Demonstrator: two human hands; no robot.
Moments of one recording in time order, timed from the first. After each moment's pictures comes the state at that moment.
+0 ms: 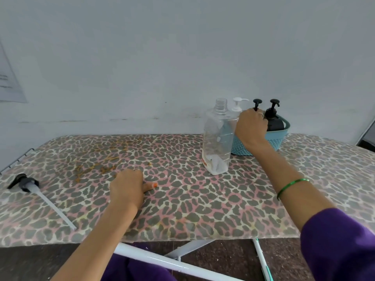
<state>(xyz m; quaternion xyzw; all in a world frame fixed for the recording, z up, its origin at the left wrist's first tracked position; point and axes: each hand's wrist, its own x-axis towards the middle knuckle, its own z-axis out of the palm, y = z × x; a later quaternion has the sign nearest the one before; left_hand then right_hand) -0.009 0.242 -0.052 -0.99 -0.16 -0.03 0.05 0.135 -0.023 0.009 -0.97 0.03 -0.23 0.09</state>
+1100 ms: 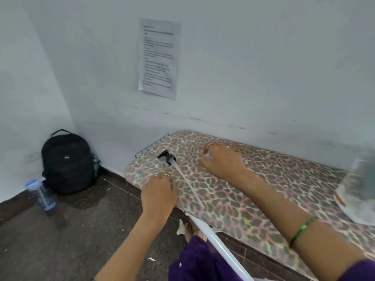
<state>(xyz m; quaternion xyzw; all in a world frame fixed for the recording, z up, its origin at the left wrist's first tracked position) -0.137 0.399 -0.073 -0.90 -0.36 -0.23 -0.06 -0.004 0.289 0.007 -0.89 -0.43 -0.05 0.15</state>
